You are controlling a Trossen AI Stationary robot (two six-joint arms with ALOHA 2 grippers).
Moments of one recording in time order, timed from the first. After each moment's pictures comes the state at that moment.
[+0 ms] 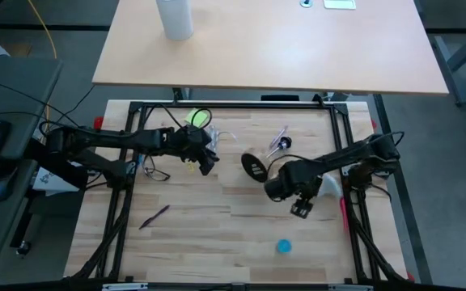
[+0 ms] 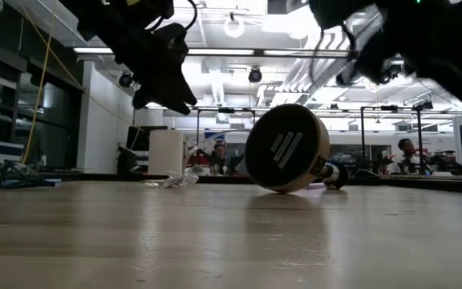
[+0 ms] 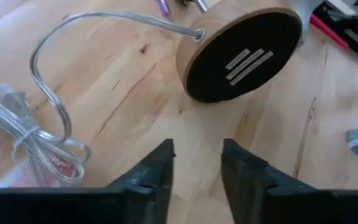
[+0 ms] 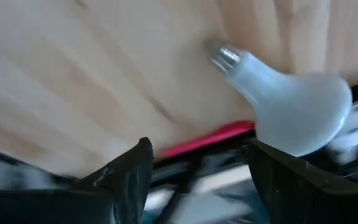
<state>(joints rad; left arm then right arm) 0.18 1.34 0.83 -0.23 0.00 -0.47 0.22 1.74 1.29 -1.57 -0.23 0.61</state>
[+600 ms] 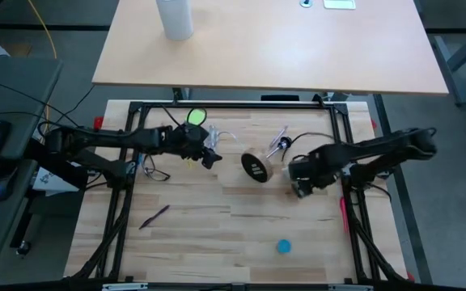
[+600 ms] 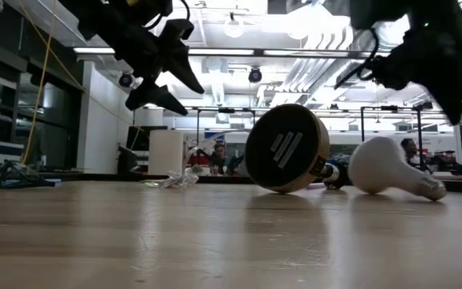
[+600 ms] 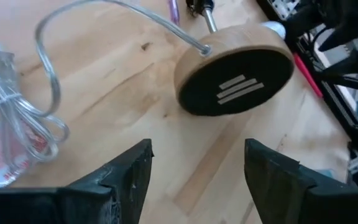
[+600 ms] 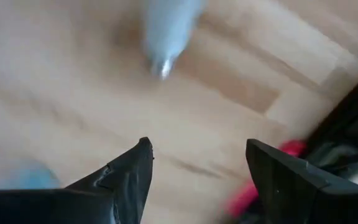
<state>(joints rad) 0.19 1.32 0.83 -0.21 0.02 -0.72 0.12 1.31 0.93 -1.23 -0.13 1.27</state>
